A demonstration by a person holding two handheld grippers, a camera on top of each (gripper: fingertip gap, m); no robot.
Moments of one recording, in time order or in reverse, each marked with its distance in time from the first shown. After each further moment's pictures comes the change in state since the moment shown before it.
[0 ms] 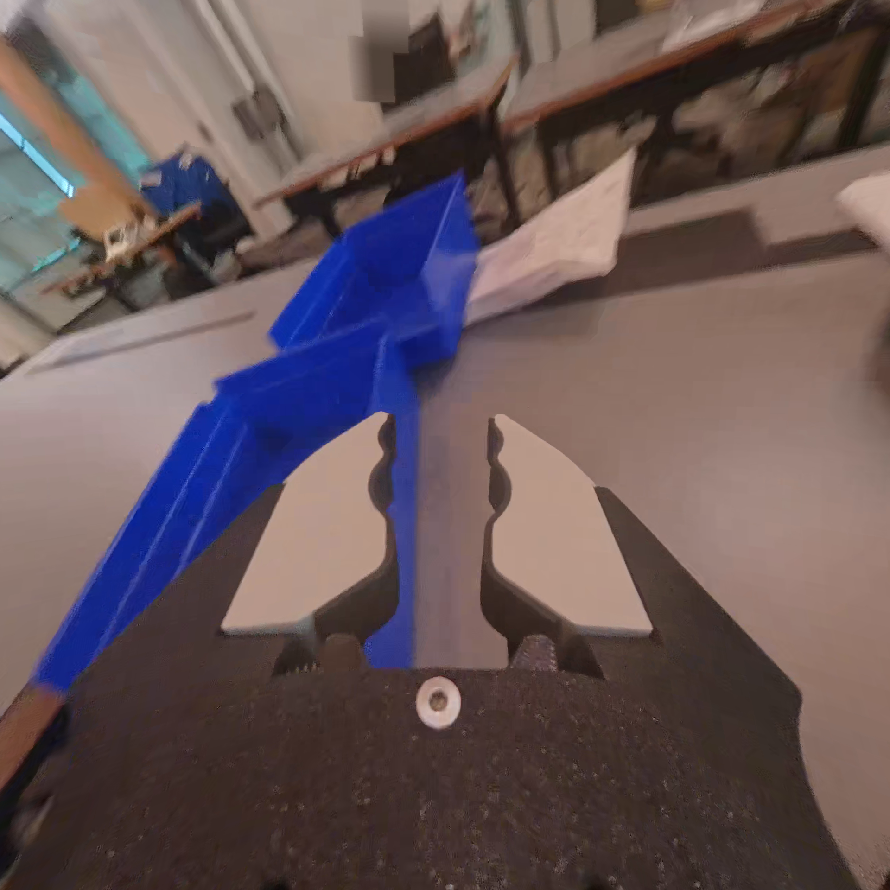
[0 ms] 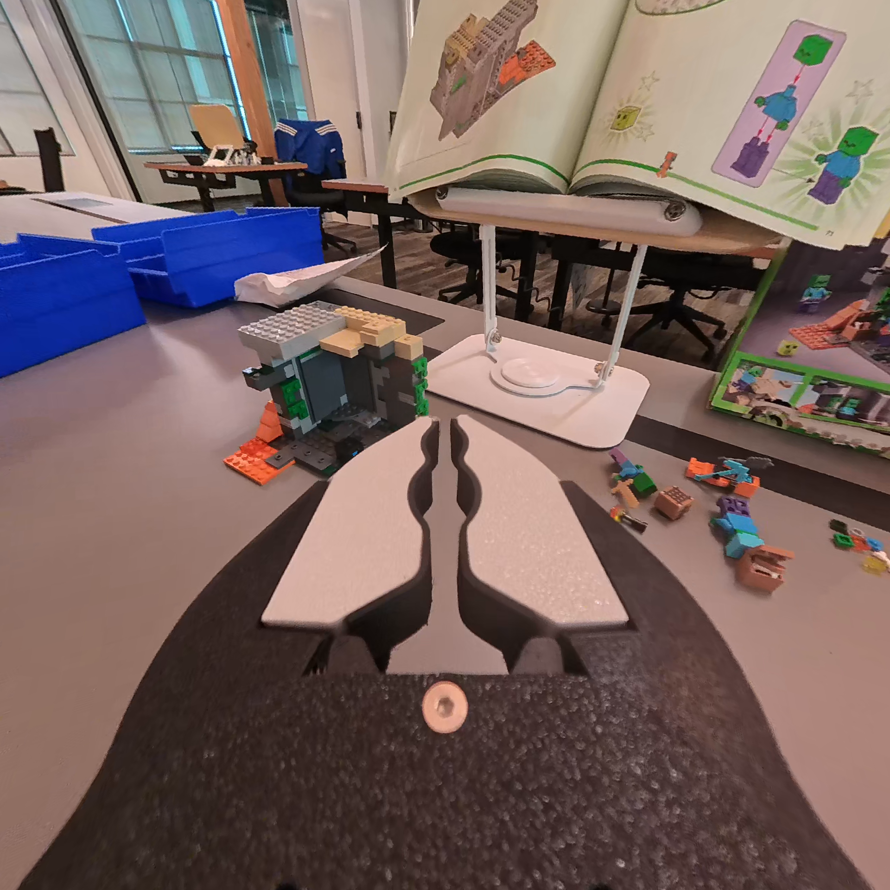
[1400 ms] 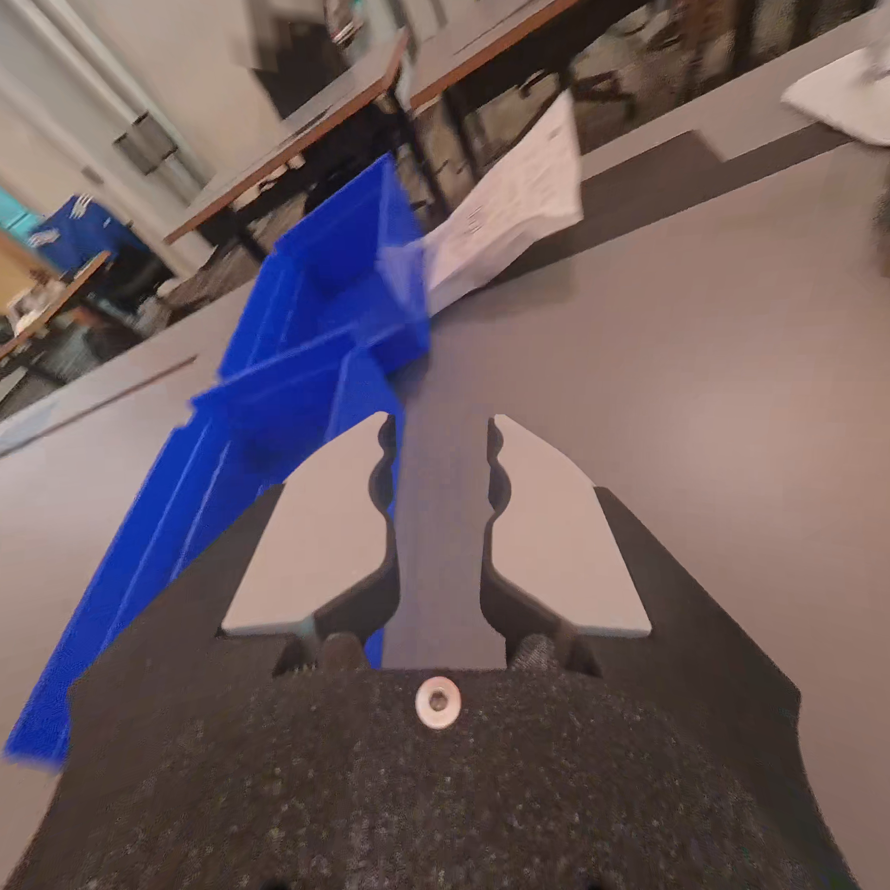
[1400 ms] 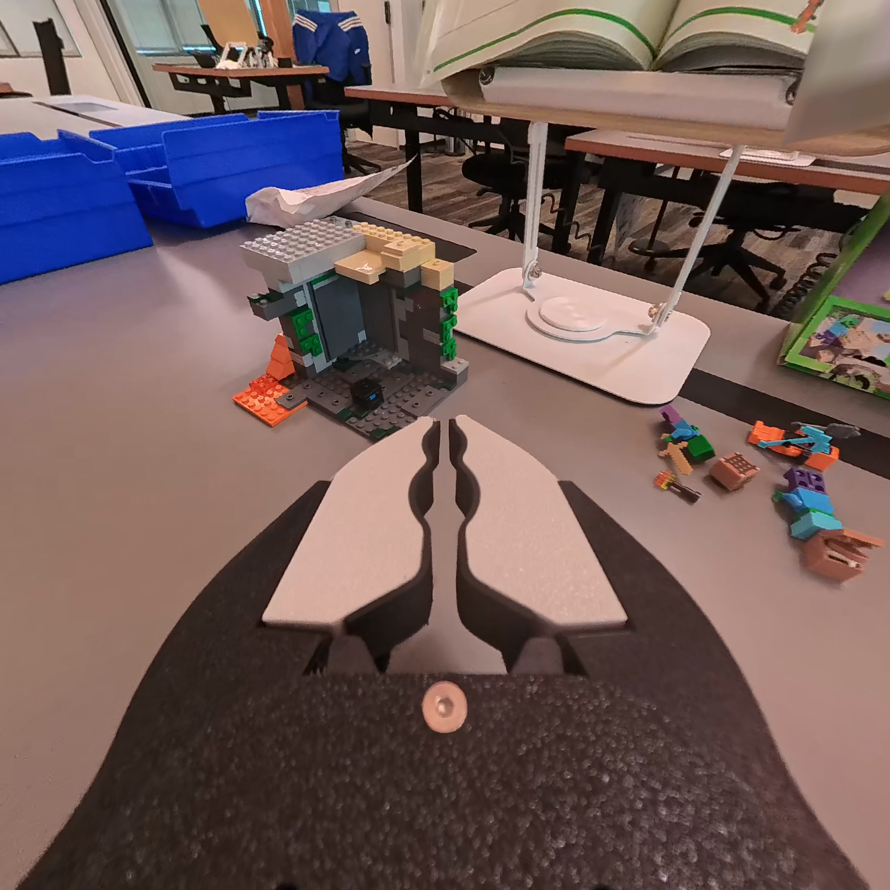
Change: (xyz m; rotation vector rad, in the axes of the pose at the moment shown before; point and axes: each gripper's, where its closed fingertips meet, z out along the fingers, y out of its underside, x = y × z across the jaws) left arm -0.006 0.010 0.034 -0.003 0.192 0.167; right arm -0.014 0.034 0.012 -0.138 -0.068 -0.017
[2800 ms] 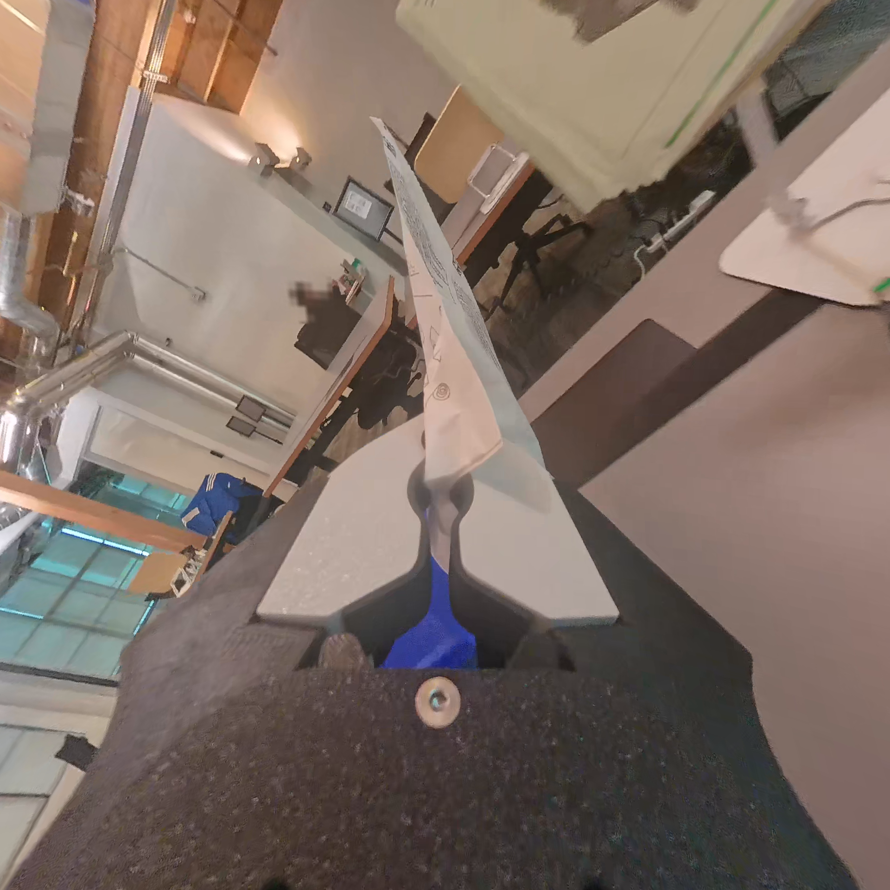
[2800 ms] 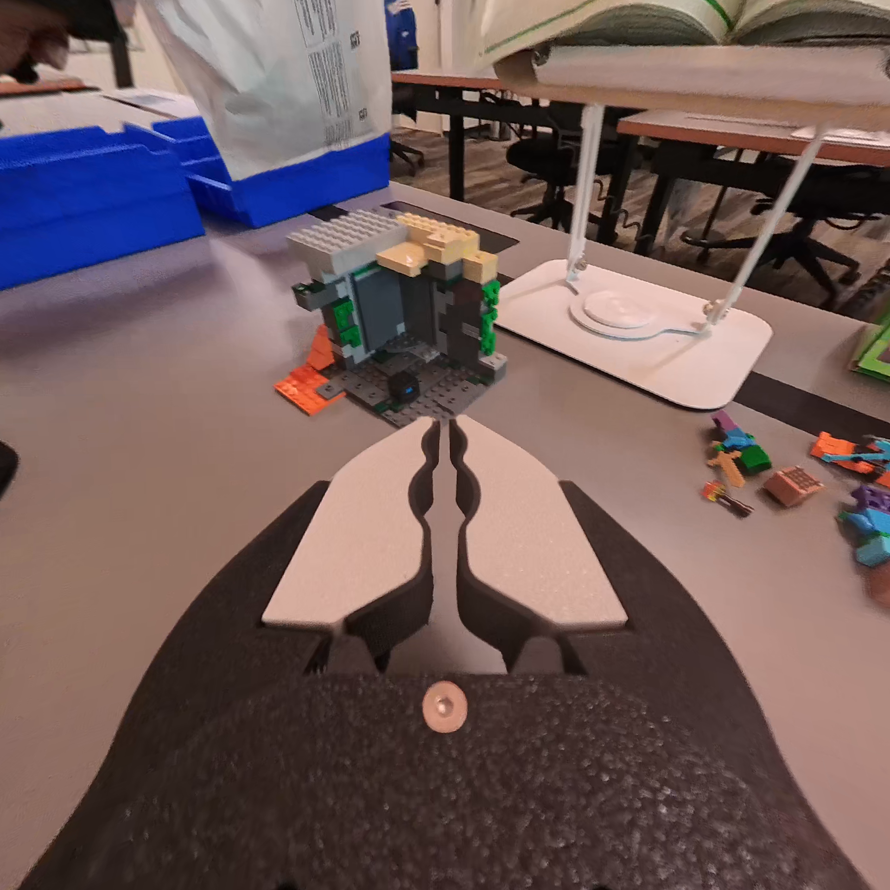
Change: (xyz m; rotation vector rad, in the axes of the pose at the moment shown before) left arm 0.059 -0.173 0.094 0.305 0.004 0.443; right arm -0.016 0.002 0.002 -0.024 -0.095 0.006
